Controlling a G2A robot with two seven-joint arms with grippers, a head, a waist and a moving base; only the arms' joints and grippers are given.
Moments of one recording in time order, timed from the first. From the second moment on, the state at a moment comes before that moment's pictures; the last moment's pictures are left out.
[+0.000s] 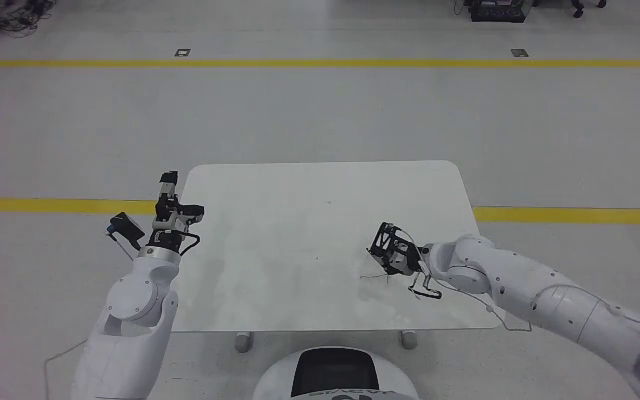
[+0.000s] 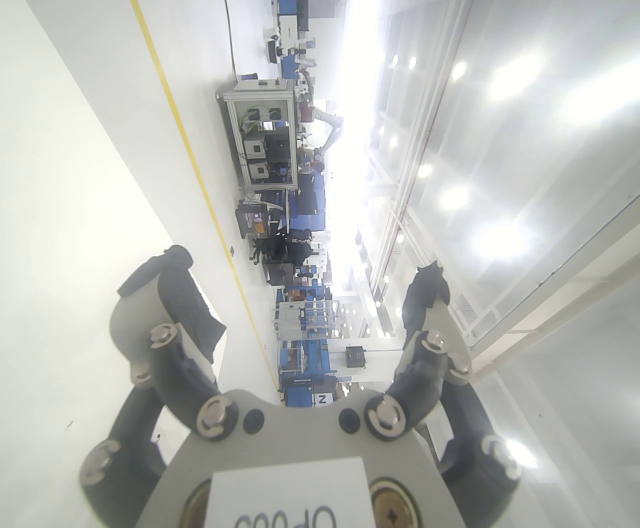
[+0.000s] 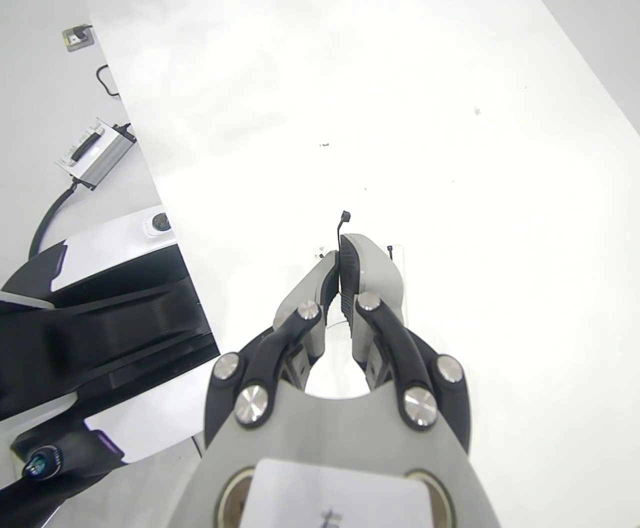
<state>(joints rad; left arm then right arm) 1.73 -1.15 -1.60 -1.80 -0.42 0.00 0.00 -0.78 -0.73 0.17 -1.48 -0.72 -0.34 0.22</state>
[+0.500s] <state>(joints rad) 1.73 -1.15 -1.60 -1.80 -0.42 0.00 0.00 -0.91 -0.67 0.17 -1.54 -0.55 -0.34 -0.15</state>
